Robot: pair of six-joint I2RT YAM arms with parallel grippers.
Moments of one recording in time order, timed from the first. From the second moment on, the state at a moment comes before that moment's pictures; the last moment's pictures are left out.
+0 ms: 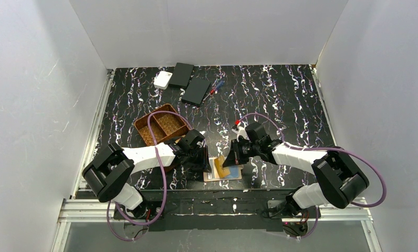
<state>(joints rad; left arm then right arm) -0.83 1.51 0.70 -0.21 0.24 -0.80 0.66 1.39 0.56 0.02 -0.62 0.59</state>
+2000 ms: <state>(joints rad) -0.83 1.50 0.68 -0.19 0.22 -0.79 0.52 1.39 0.46 -0.09 -0.83 0.52</state>
